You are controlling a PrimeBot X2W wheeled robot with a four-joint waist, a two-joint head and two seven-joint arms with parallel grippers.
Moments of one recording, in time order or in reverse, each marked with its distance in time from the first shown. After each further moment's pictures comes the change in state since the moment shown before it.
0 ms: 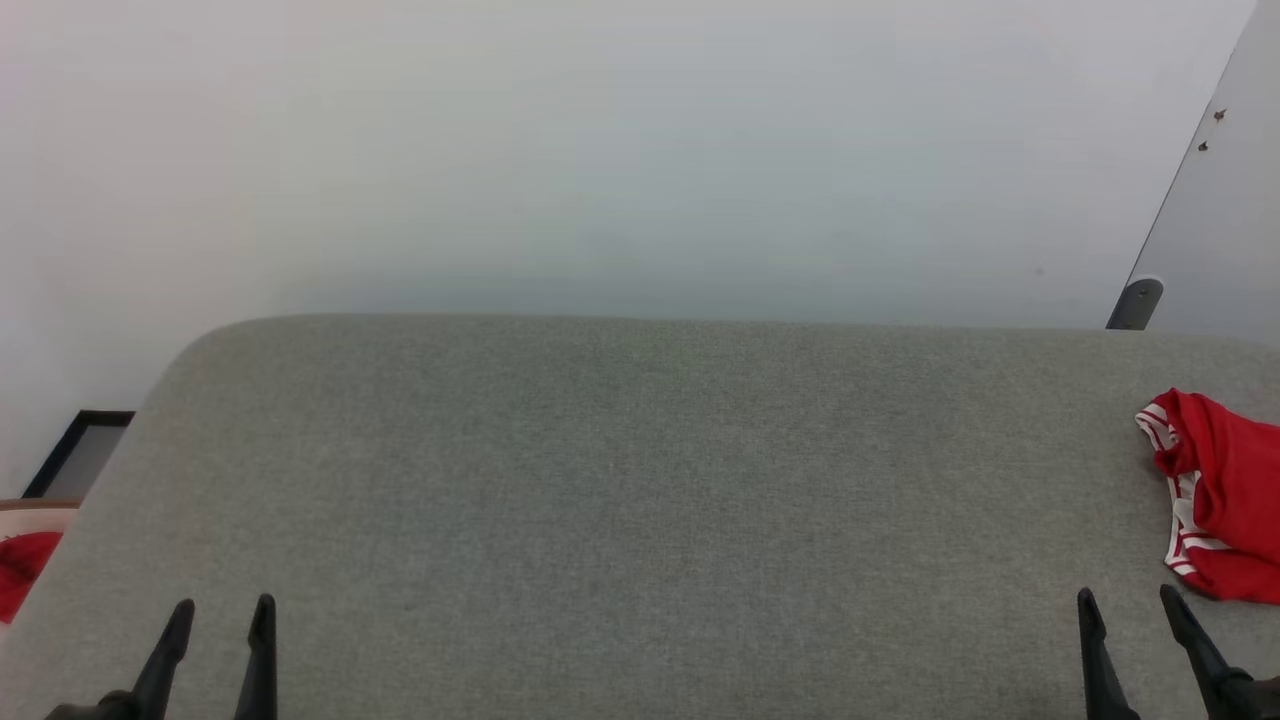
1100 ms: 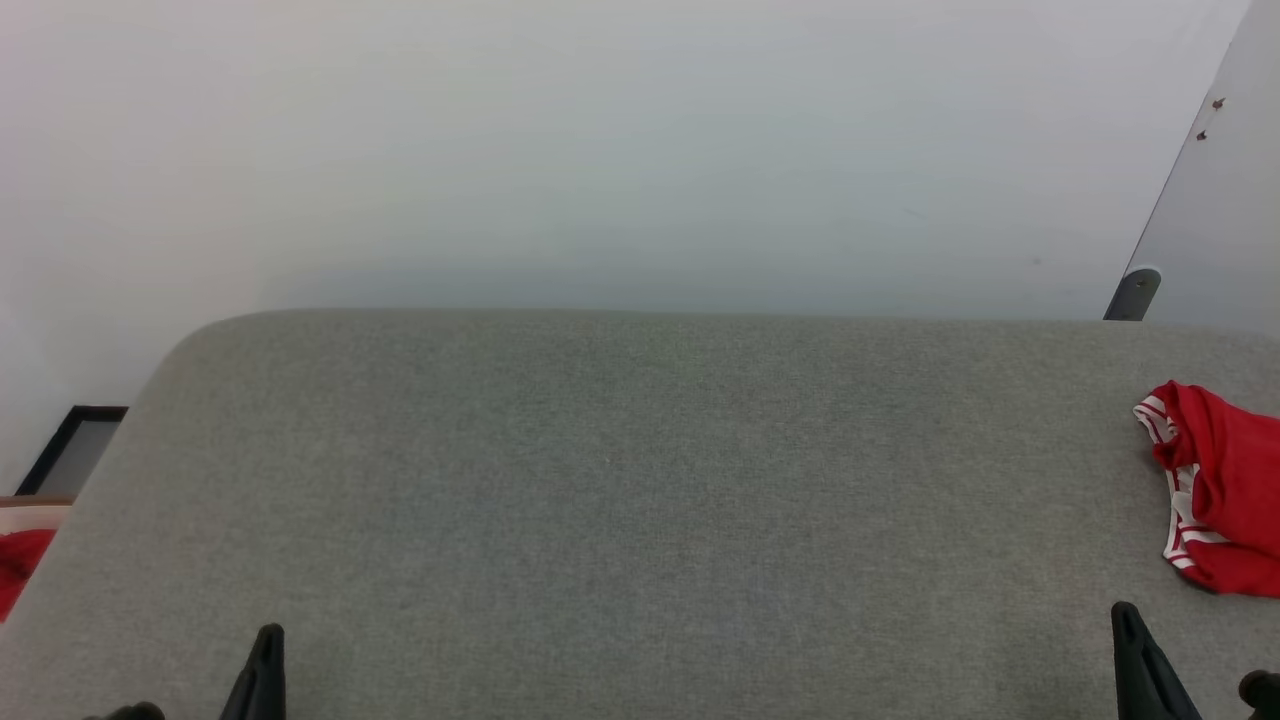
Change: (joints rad) left arm -0.010 -0.080 -0.017 0.063 -0.222 -0.003 0.079; right arm -0.013 0.031 -0.008 0.062 0.279 0.000 0.072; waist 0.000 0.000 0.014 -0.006
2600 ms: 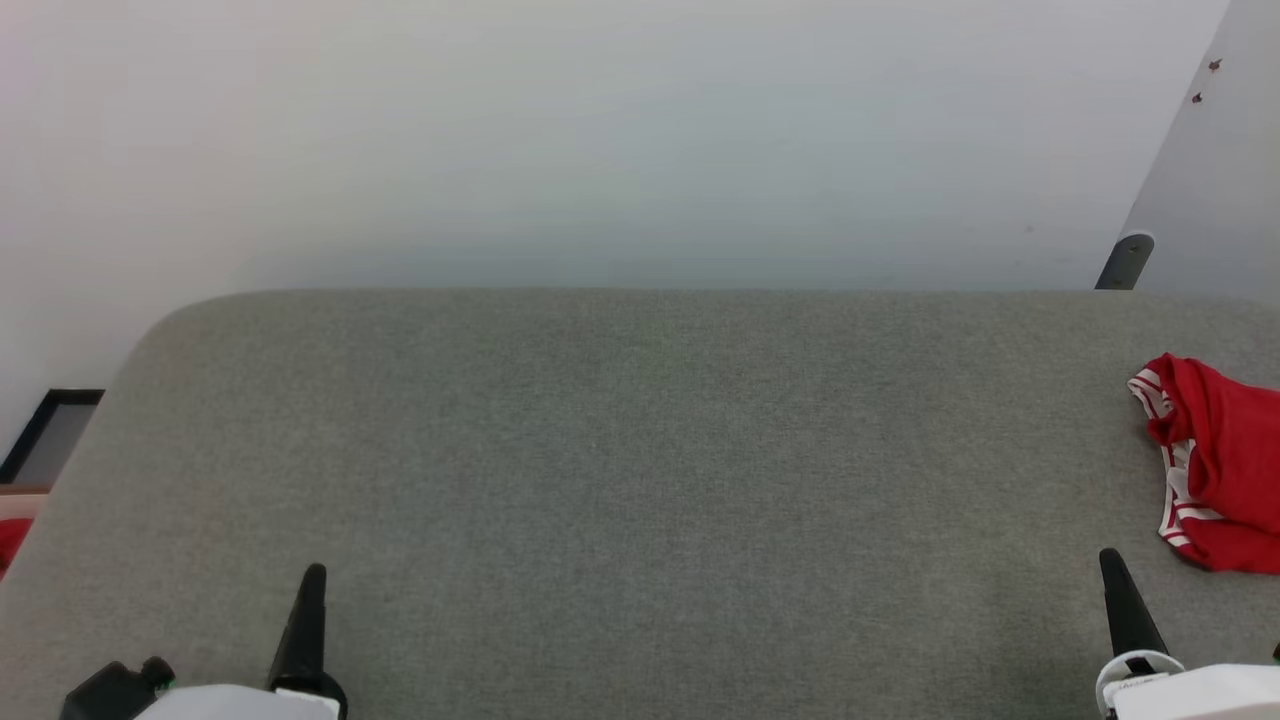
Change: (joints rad) left arm -0.131 -0.096 0.020 0.039 -0.533 0.000 0.156; right arm -0.109 0.011 0.002 0.034 0.669 0.000 0.146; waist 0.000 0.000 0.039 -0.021
